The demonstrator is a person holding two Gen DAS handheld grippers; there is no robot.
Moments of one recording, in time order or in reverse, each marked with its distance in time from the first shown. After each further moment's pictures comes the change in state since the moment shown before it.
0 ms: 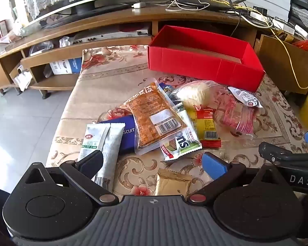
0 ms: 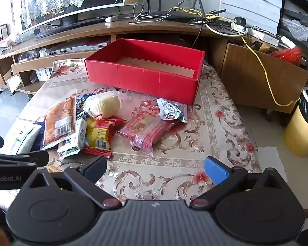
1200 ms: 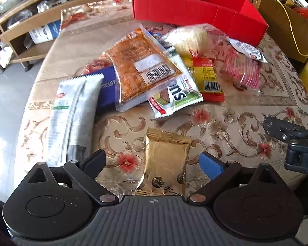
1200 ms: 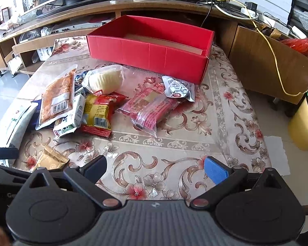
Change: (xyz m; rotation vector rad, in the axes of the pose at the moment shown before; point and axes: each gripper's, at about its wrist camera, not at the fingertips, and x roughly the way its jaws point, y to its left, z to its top) left arm 0.051 -0.007 -0.021 0.044 0.236 -0.063; right arm 0.021 0.003 -0.007 -0.036 0.119 0.022
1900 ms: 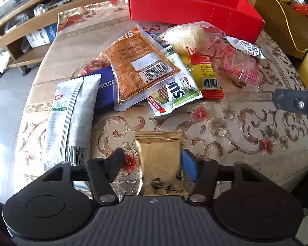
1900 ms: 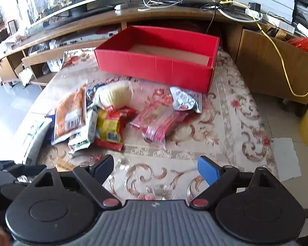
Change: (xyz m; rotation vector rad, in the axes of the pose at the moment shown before) left arm -0.002 0.001 -0.004 0.030 -0.019 -0.003; right arm -0.014 -0.008 0.014 0.039 -0.031 0.085
